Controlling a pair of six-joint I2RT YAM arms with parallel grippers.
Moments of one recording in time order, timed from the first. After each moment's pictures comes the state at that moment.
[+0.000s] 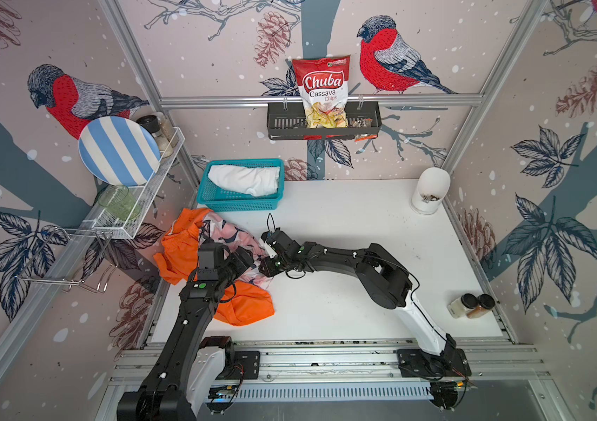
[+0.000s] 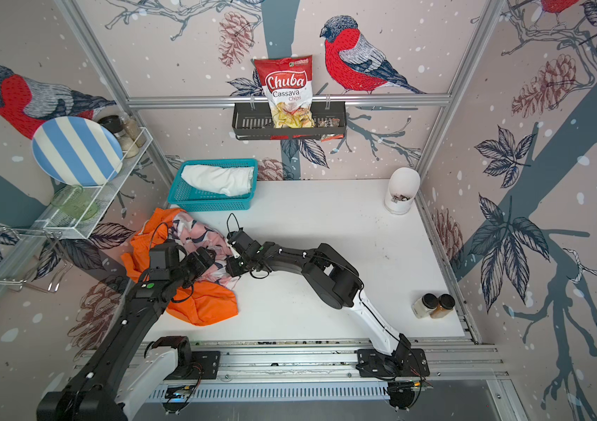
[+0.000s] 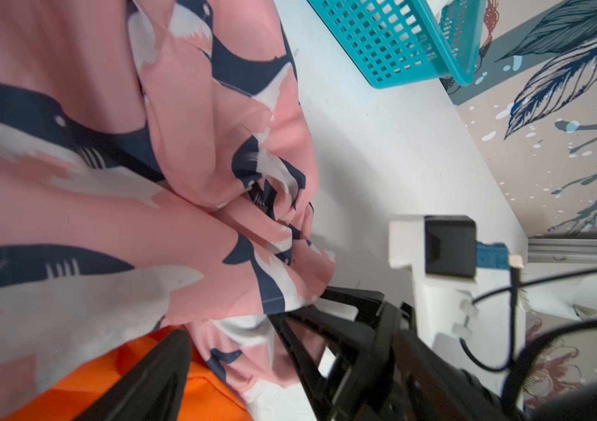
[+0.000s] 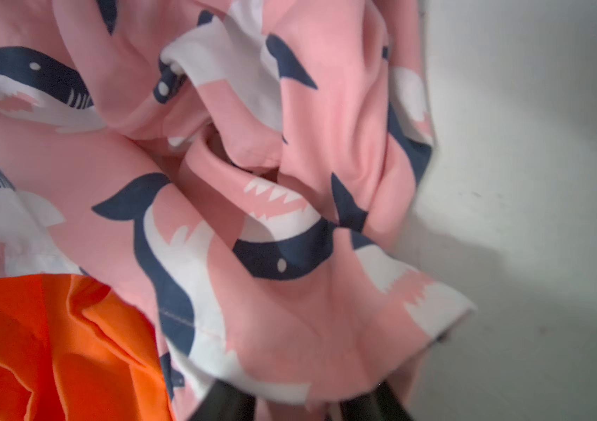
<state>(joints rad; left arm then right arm) 0.00 0.86 0.53 -0.42 0.21 -0.76 1.06 2.36 1.76 -0.24 -0.24 0.47</state>
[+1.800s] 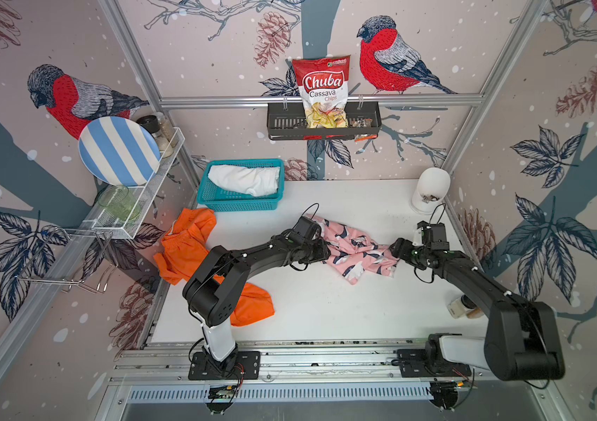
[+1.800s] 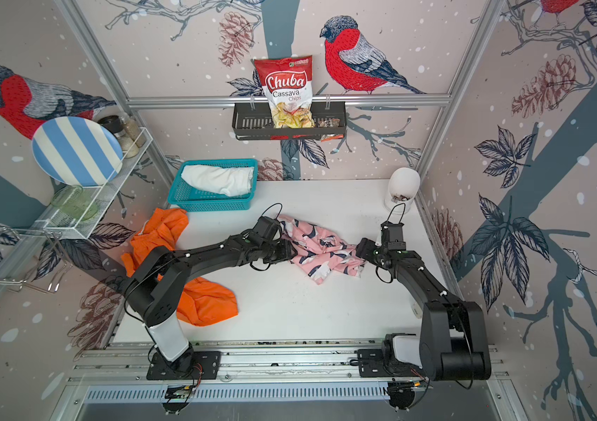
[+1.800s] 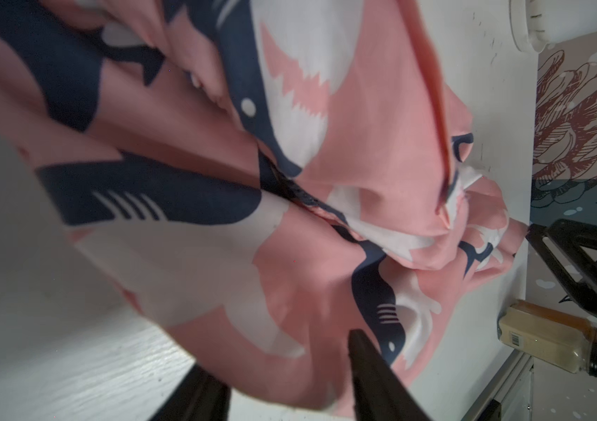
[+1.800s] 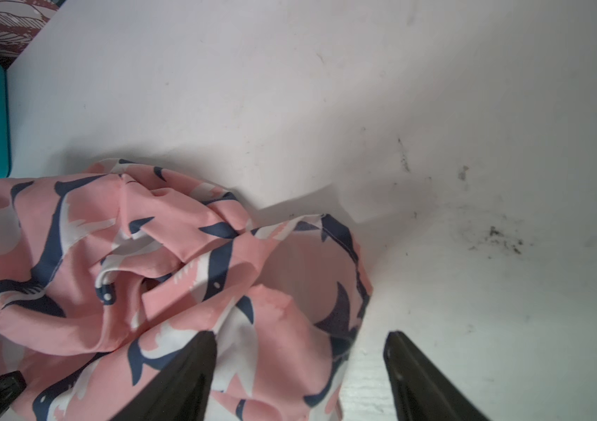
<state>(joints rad) -0.66 1.79 1.09 -0.21 0.26 -0.75 0.04 1.33 0.68 -0.29 -0.24 0.41</state>
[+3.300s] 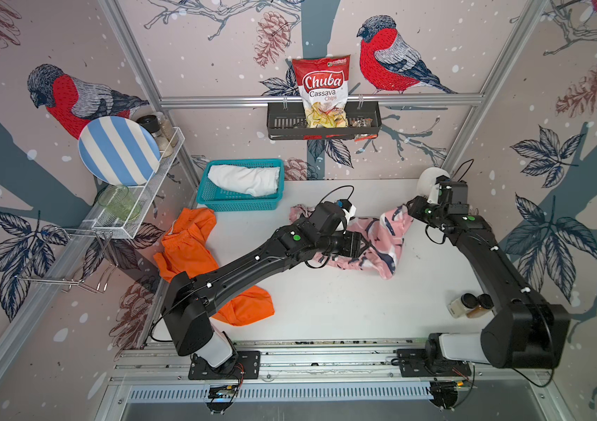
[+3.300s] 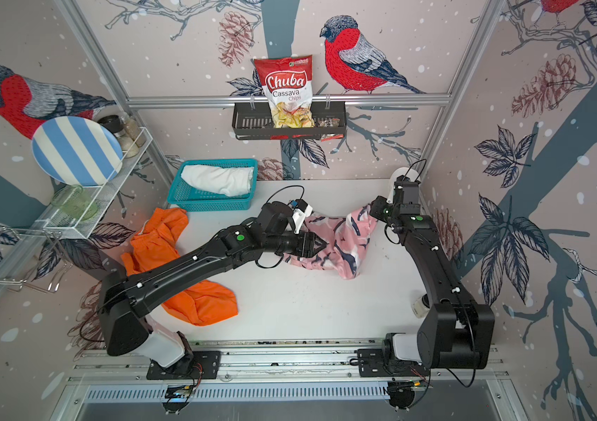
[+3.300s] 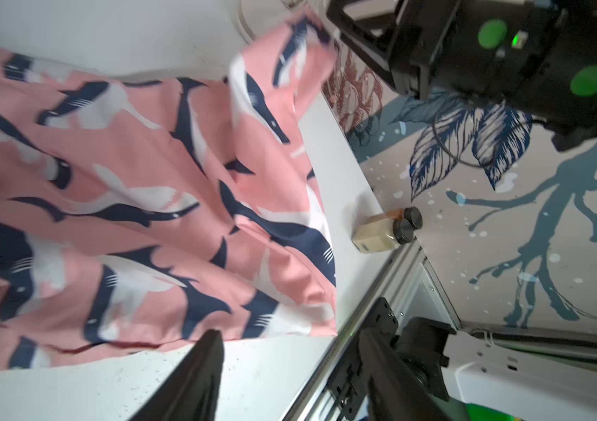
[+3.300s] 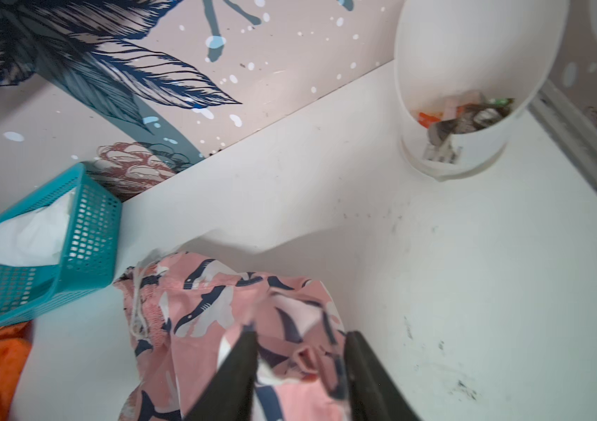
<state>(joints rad) -0.89 1.55 1.40 -0.46 0.22 -0.60 0.05 1.34 1.15 -0.48 -0.10 0.39</state>
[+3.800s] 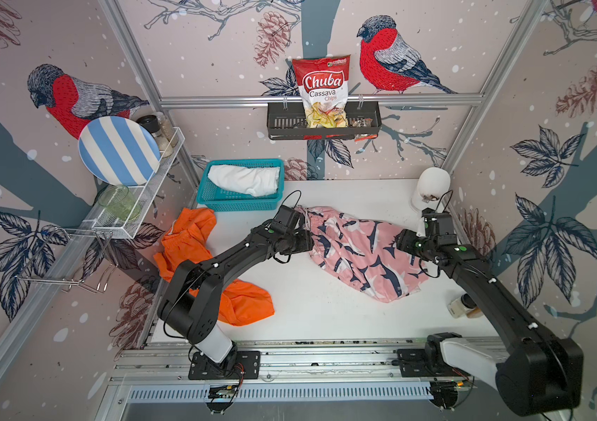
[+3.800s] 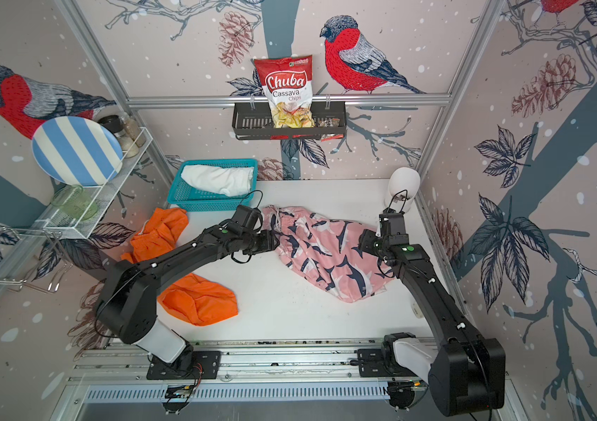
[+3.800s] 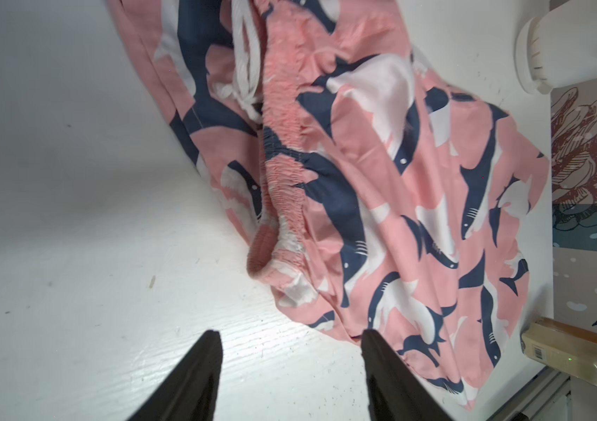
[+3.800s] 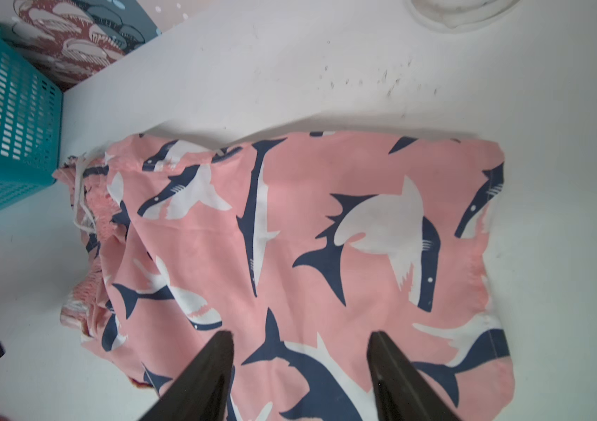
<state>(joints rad) -0.52 1.64 1.10 -0.41 0.23 -0.63 0.18 1.12 0.84 -0.55 -0.07 0.42</state>
